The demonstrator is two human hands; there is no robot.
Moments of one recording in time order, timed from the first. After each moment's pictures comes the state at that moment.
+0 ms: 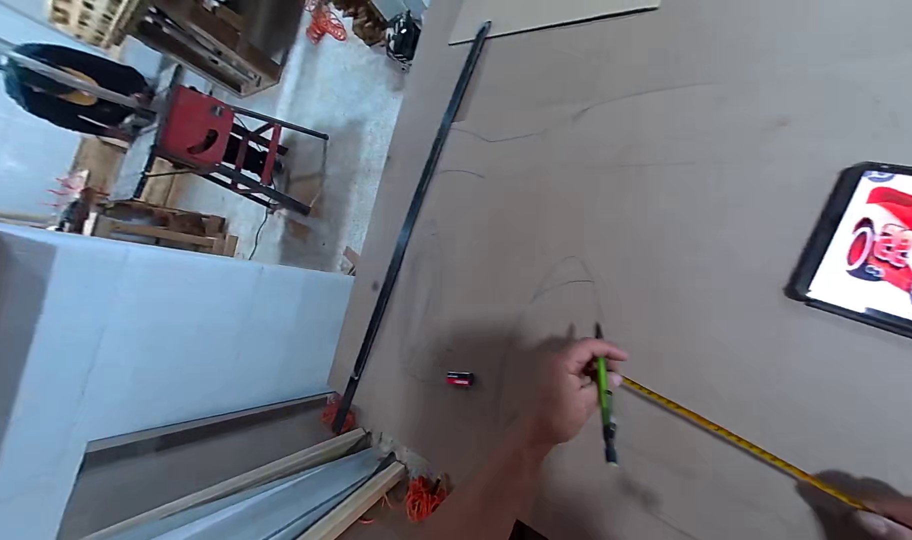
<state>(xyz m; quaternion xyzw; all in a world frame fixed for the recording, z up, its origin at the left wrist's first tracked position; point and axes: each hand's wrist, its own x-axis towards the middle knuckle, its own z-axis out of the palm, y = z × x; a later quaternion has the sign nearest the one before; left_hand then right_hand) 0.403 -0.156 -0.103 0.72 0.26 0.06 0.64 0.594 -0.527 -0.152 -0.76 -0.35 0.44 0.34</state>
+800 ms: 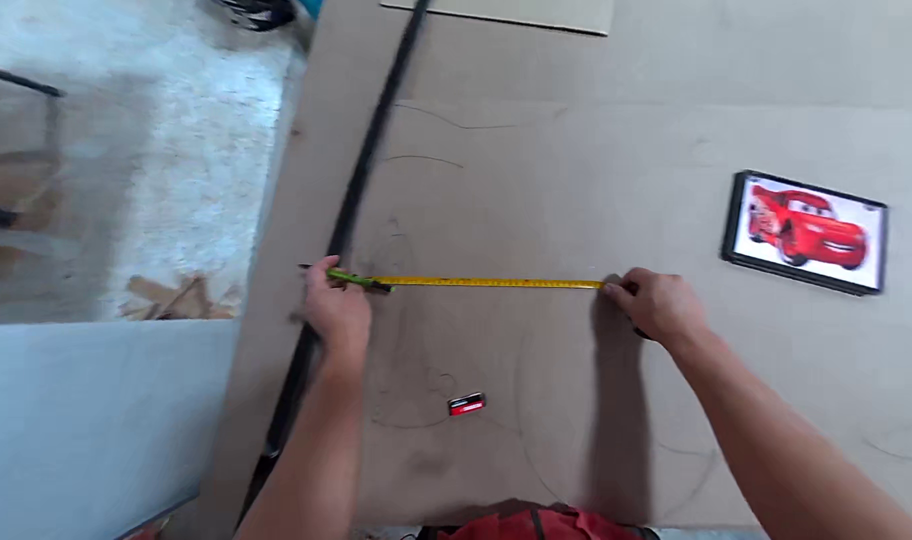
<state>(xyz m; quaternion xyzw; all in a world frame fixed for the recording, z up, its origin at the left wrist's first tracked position) 0.285 0.183 -0.157 0.75 0.56 0.16 0.30 0.539 -0.198 -0.118 -0.95 -0.21 0.23 0.06</state>
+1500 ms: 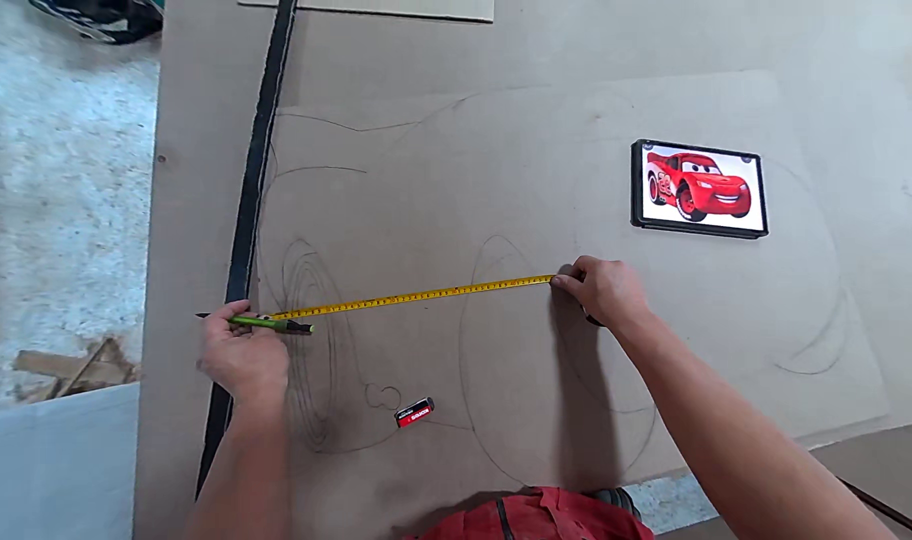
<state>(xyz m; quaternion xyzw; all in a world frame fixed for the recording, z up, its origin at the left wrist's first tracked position) 0.269 0.175 -0.157 0.78 0.54 0.17 0.27 0.536 -0.239 -0.120 -0.96 -0.16 0.23 0.06</state>
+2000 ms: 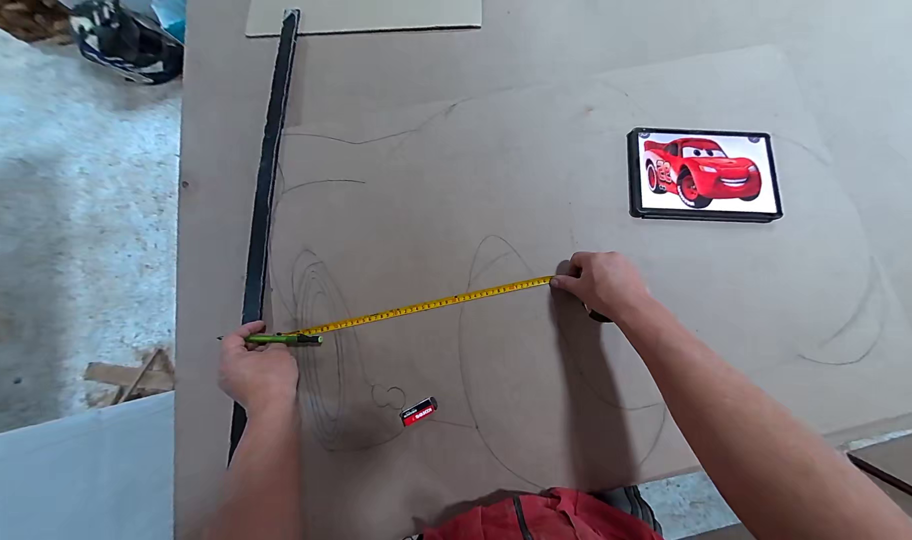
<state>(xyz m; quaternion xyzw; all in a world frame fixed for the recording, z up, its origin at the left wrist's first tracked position) 0.269 0.159 -0.136 0.76 0.60 0.10 0.23 0.545 -0.242 -0.118 -0.94 -0.17 0.30 0.07</state>
